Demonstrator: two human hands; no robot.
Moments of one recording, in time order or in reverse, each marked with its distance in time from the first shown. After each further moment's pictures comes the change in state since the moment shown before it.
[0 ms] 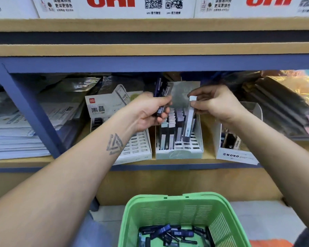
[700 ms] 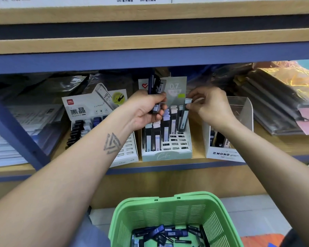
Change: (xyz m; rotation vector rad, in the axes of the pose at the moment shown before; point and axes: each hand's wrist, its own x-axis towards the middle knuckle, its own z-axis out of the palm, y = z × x) left_hand 0.037 -0.006 0.037 -0.028 0.050 0.022; right_hand 0.011 0.048 -0.019 -0.400 0.191 -0.173
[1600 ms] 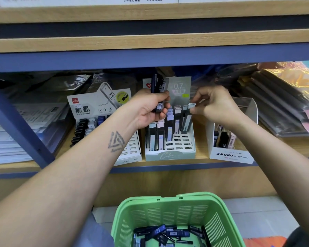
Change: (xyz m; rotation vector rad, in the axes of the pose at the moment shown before) left_hand 0.000 0.003 -0.002 -0.032 0.010 -0.011; right_hand -0.001 -0.012 -0.012 0.047 -0.170 0.031
